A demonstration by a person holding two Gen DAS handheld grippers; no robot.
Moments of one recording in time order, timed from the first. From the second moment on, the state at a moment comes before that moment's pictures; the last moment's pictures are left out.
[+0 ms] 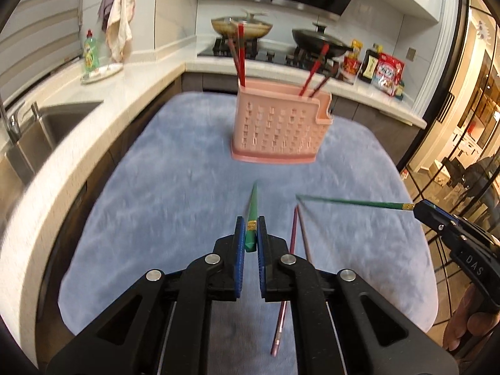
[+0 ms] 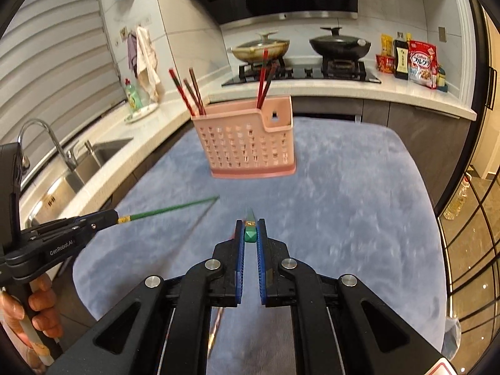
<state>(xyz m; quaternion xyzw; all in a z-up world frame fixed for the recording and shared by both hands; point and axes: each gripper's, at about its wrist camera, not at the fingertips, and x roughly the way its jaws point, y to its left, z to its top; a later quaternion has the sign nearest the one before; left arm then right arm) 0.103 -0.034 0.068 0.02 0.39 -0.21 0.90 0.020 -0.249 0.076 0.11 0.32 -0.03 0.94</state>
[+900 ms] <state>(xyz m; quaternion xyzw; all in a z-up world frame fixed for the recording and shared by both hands) 0.192 -0.070 0.196 0.00 0.27 -0.21 0.94 0.121 -0.281 0.180 0.14 0.22 0.01 0.97</state>
